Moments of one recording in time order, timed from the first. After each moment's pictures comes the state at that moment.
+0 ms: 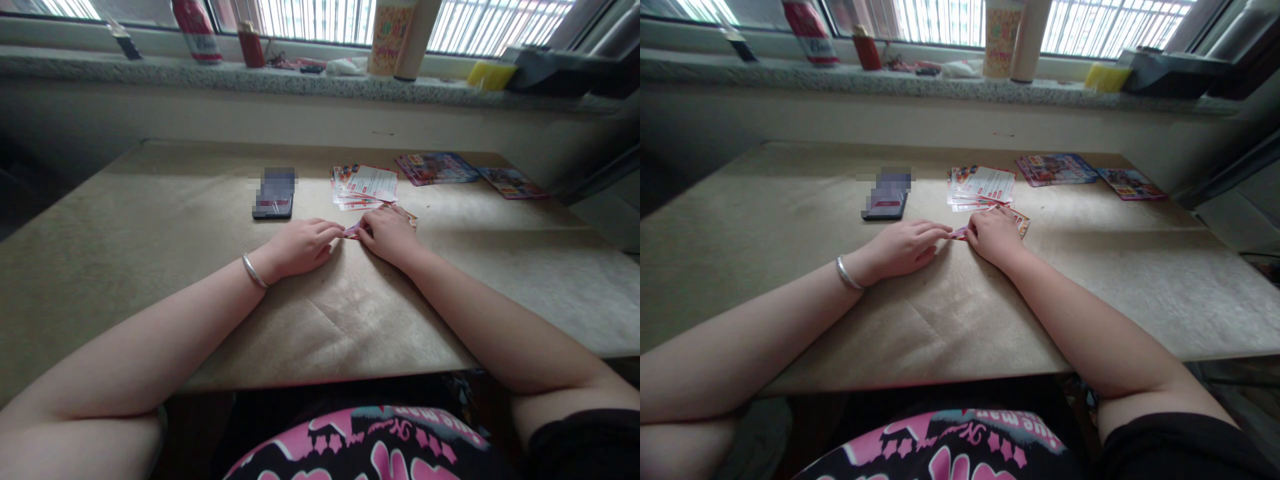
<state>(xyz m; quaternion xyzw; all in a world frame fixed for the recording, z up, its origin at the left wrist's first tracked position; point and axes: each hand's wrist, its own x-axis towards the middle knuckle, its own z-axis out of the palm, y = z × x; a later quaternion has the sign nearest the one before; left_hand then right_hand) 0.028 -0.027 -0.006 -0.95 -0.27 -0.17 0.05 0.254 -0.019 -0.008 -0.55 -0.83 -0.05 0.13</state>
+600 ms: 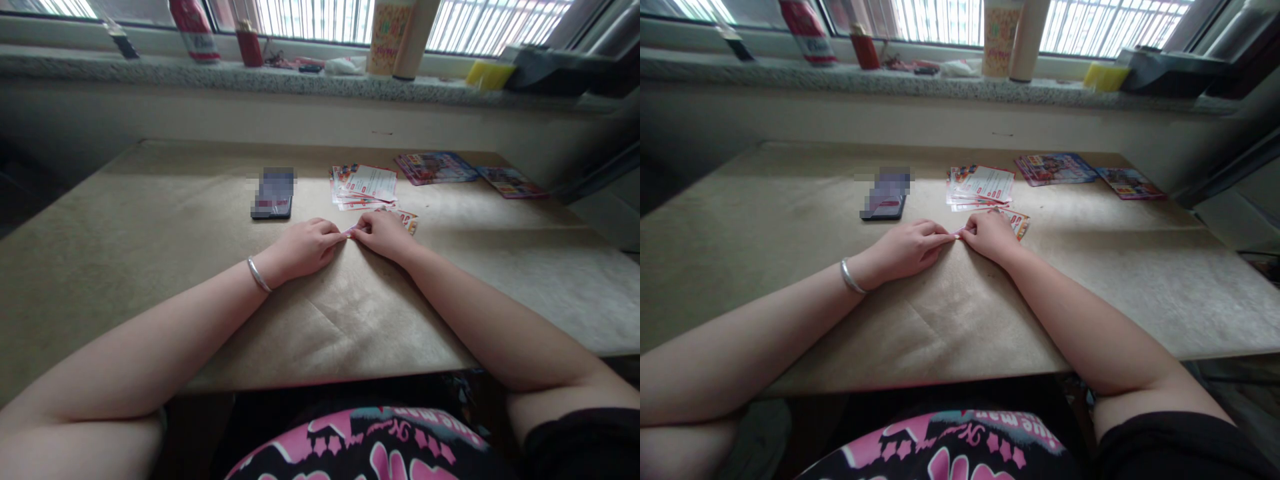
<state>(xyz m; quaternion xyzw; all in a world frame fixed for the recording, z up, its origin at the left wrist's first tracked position) 0.036 -0.030 -0.010 -0.94 -0.30 -0.15 0.07 0.251 -0.008 -0.009 -0.58 -0.80 0.06 0.15</state>
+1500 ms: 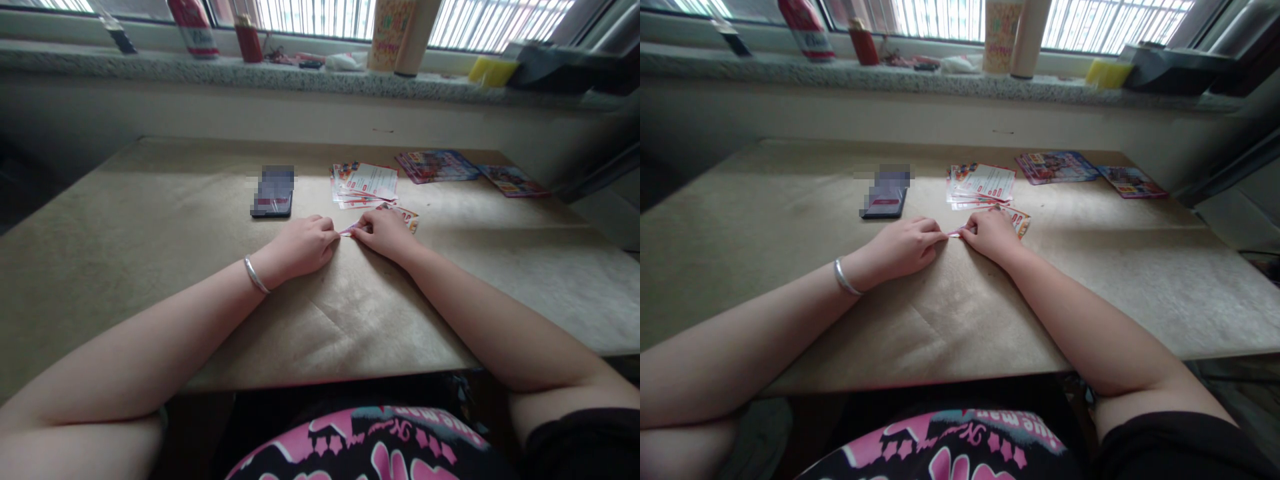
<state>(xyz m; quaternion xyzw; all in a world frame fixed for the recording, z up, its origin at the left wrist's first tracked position) 0.039 -0.037 0.004 -0.93 -0.35 -0.08 0.10 0.250 -0.011 -0.011 -0.58 -0.80 0.04 0.15</state>
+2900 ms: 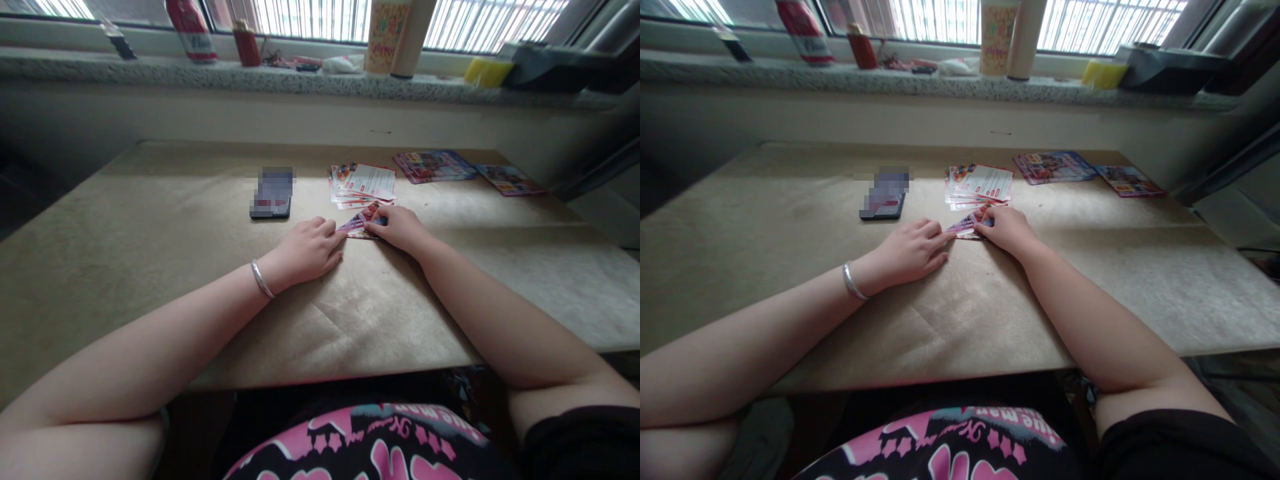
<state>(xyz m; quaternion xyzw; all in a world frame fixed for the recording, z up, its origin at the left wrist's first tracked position) 0.047 -0.043 -0.004 -0.93 -0.35 -0.06 0.11 0.283 0.003 -0.012 -0.62 -0.76 0.09 0.17</state>
